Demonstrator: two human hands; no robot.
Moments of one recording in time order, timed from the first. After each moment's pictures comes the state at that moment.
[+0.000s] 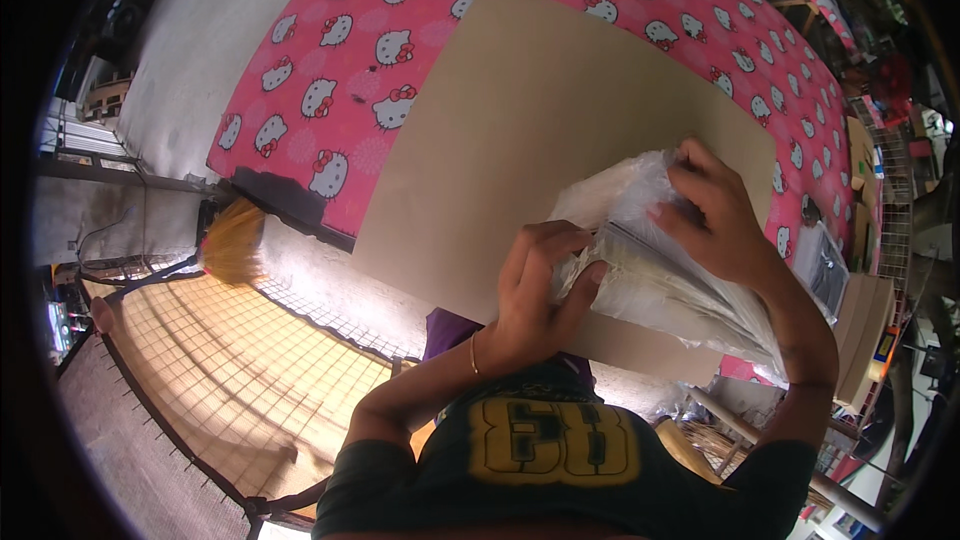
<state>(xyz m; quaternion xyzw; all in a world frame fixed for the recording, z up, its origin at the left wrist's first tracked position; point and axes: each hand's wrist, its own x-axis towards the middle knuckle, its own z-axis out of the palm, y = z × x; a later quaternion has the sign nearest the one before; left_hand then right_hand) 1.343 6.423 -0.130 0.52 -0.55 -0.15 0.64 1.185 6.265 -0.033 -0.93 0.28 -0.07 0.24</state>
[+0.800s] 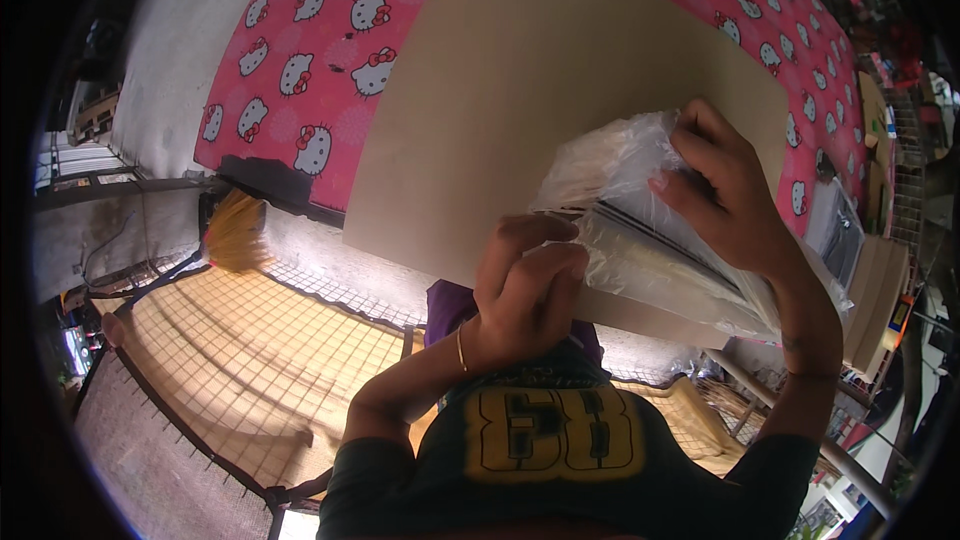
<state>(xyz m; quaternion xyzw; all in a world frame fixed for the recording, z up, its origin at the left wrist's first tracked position) 1.347 6.444 -0.132 0.51 -0.60 -0.14 0.60 1.184 6.283 -0.045 -0.89 0.30 -0.13 0.32</state>
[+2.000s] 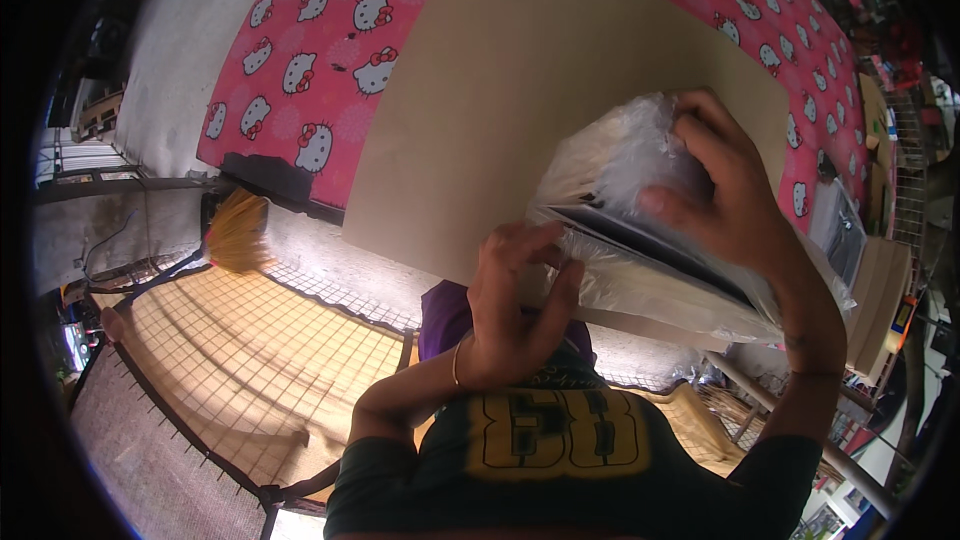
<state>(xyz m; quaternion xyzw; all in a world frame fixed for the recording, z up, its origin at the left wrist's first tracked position) 1.328 6.467 -0.132 0.57 -0.47 -0.24 0.63 1.180 6.285 -0.047 -0.92 0.24 -0.18 0.26</state>
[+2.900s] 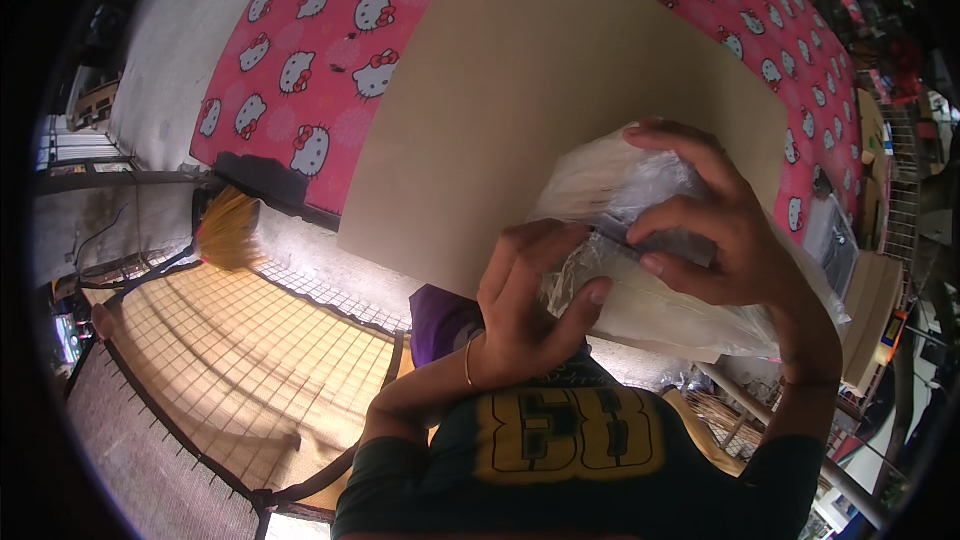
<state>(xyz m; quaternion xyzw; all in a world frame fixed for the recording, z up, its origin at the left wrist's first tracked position) 1.340 6.441 -0.124 0.55 -0.52 -0.18 0.63 1.186 6.286 -0.039 -0.92 0.15 -0.12 0.34</state>
